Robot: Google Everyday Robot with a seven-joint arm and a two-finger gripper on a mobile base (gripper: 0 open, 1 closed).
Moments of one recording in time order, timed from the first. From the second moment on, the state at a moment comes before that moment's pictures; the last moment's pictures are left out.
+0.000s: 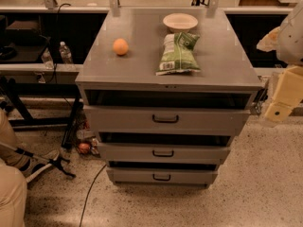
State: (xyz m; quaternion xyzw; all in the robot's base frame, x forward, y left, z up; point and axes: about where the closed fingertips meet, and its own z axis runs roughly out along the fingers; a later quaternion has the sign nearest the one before) arm 0.438 -0.217 0.976 -0.60 0.78 -0.03 0.16
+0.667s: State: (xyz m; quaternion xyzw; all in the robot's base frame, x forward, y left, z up) arm 0.438 -0.223 0.961 -0.59 0.79 -0.04 0.15
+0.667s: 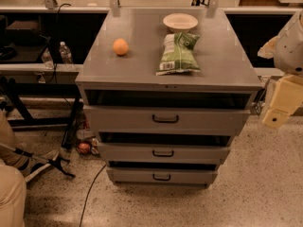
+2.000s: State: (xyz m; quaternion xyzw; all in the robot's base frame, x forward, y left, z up) arm 0.397 -0.286 0.821 -0.56 0.82 0.00 0.12
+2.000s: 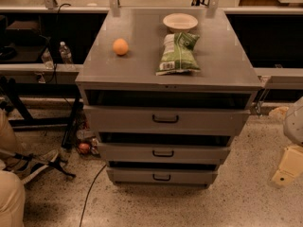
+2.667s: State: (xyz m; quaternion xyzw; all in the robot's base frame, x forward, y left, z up) arm 0.403 -0.300 0.737 -0.60 0.78 0.04 0.14
